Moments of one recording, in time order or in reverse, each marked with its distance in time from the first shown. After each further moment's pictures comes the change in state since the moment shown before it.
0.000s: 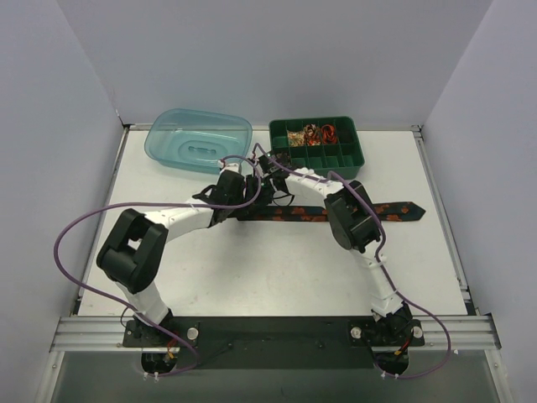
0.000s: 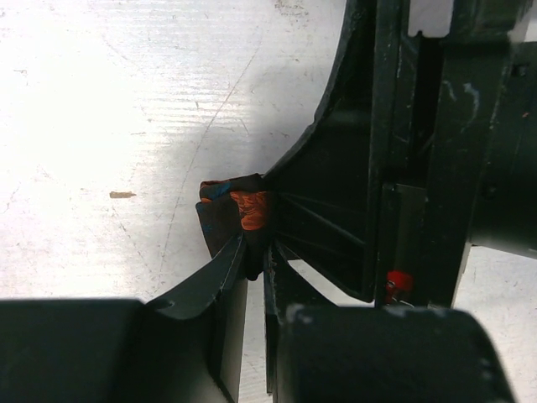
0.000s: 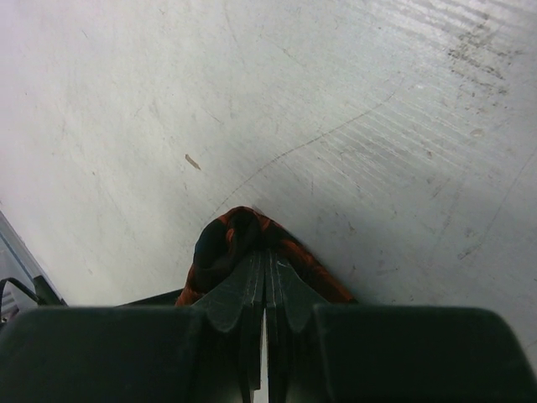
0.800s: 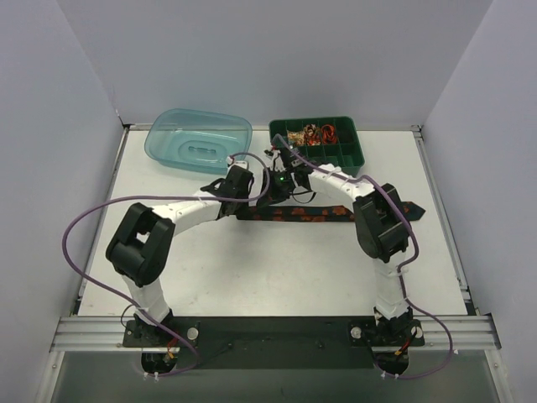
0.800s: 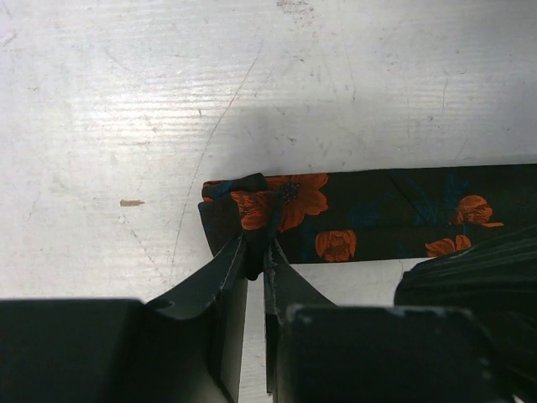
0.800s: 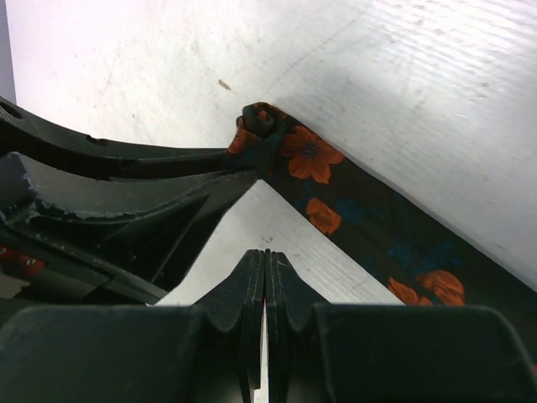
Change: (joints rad) left arm -0.026 0.058 0.114 -0.140 -0.063 0.056; right arm -0.068 -0.267 -0.218 -0.027 -0.034 -0.053
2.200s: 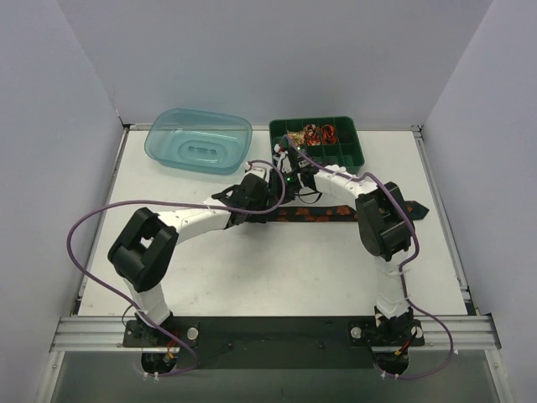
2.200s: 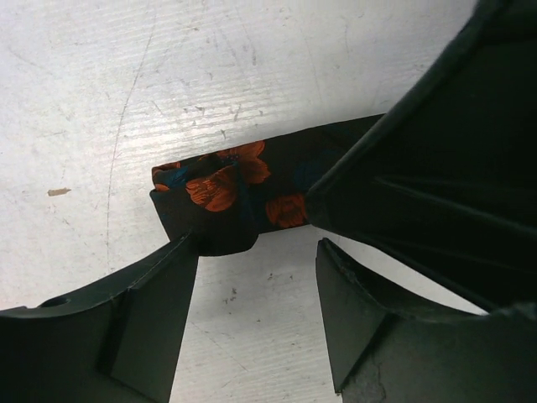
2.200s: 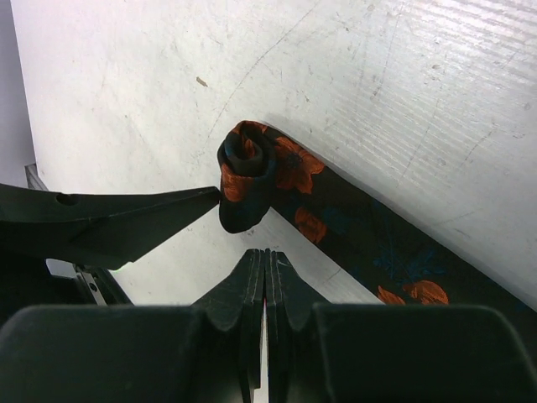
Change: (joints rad) left arm -0.124 -0.001 0.010 0.001 -0.037 0.051; right arm -0.056 -0.010 -0.063 0.043 -0.048 0.017
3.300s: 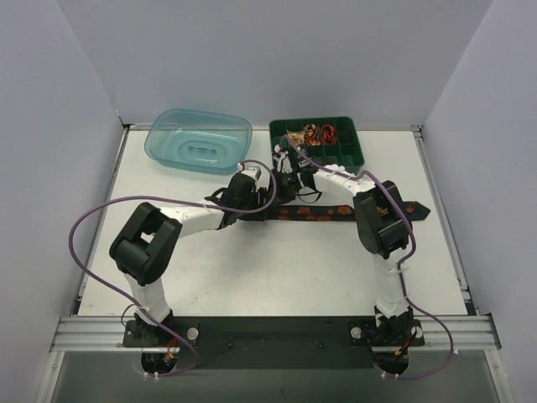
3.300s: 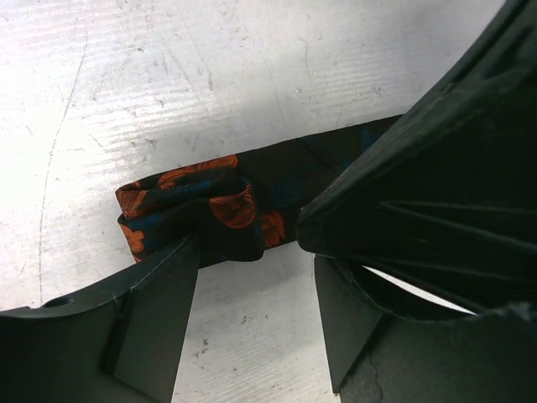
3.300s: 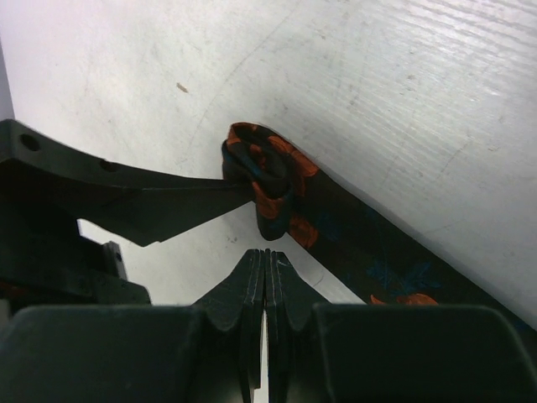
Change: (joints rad) left arm 0.091 0.034 -0.099 0.254 0.250 -0.034; right arm -0.003 0.027 0.016 -0.002 -0.004 -0.022
